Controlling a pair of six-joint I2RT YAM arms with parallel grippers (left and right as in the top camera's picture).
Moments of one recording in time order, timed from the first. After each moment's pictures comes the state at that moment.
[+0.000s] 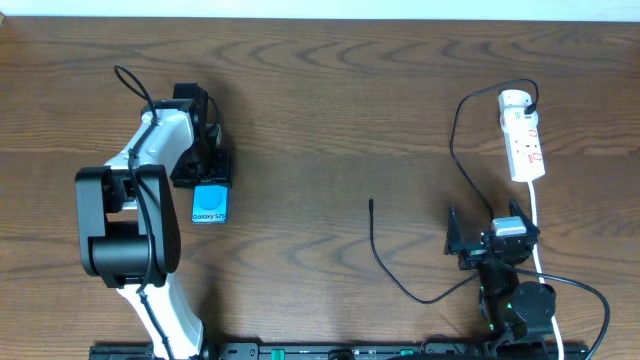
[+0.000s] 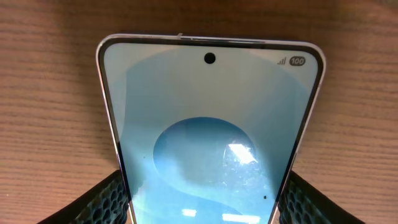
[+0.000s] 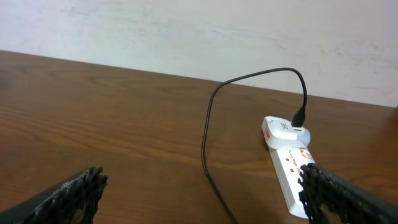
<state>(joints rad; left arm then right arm) 0.02 2.01 1.34 -0.95 0.01 -0.01 0.10 0.02 0.01 -0.07 0.01 -0.09</state>
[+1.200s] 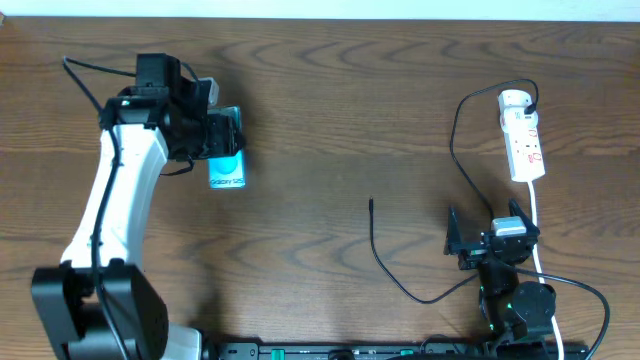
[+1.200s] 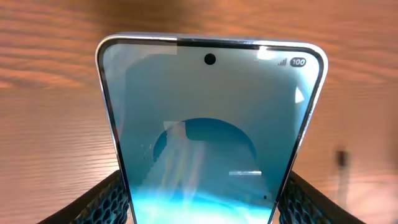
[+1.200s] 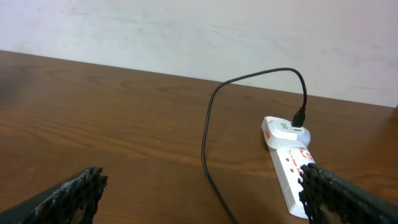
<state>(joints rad) 0.02 1.65 1.37 -0.96 0.32 -0.04 0.10 0.02 0.01 -0.07 0.01 -0.09</state>
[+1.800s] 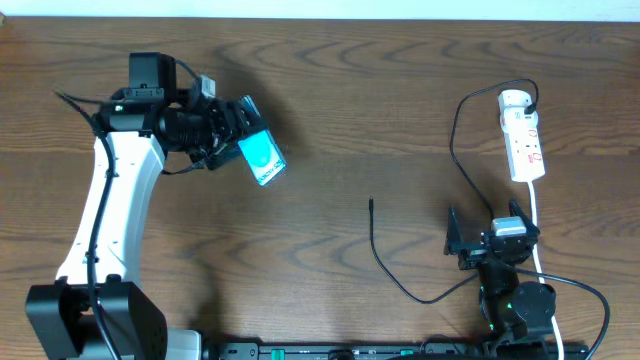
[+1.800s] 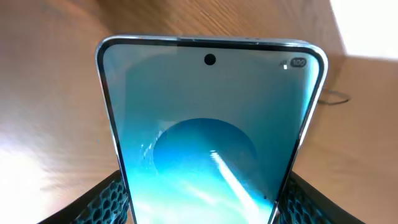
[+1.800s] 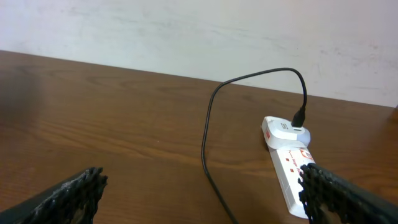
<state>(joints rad) 0.02 1.60 1.37 -0.96 0.69 -0.59 0.10 0.02 0.01 -0.07 0.01 -0.09</state>
